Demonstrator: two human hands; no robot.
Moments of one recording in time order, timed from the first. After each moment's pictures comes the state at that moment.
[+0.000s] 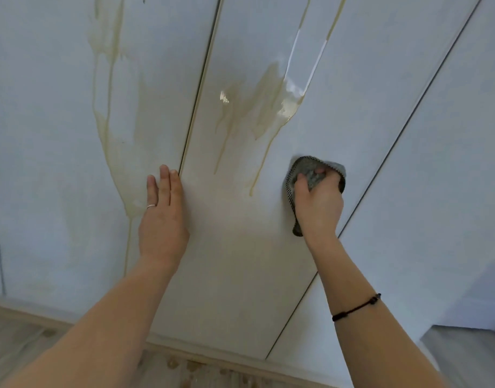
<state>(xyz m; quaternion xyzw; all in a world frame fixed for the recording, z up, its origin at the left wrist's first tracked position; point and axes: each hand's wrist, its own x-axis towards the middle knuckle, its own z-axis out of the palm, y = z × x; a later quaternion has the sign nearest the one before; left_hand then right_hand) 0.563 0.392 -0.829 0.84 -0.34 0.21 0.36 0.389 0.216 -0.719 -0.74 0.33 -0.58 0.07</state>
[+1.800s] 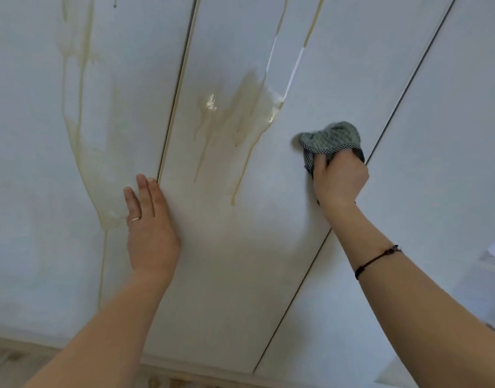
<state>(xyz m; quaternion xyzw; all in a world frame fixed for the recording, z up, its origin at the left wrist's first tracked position) 0.558 0.364 -0.833 0.84 -0.28 0.23 0.40 0.365 0.176 -0.638 -0.72 0.29 -0.62 -0.15</state>
